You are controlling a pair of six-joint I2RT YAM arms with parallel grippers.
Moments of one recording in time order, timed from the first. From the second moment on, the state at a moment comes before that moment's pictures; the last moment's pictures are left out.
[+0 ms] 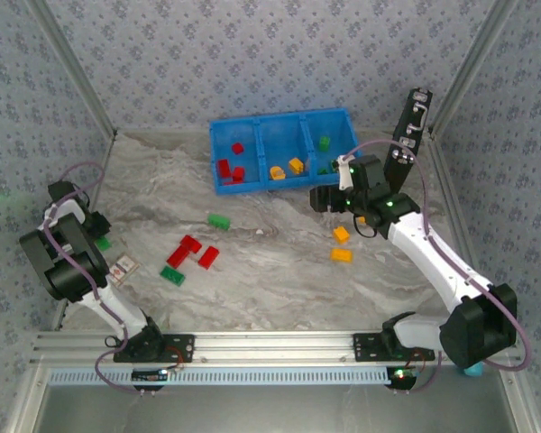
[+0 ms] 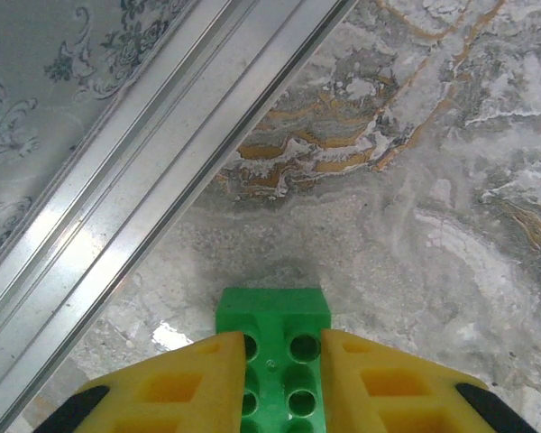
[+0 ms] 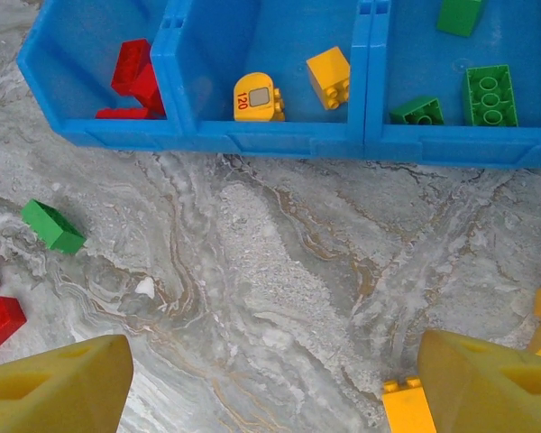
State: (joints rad) left arm 0.55 1.75 1.11 -0.58 -0.02 -0.15; right arm 0.40 1.25 1.06 -0.51 -0.10 0.22
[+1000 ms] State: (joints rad) left arm 0.31 1.74 1.19 -0.74 0.09 -0.13; right arm 0.34 1.26 1.00 -0.47 -0.12 0.19
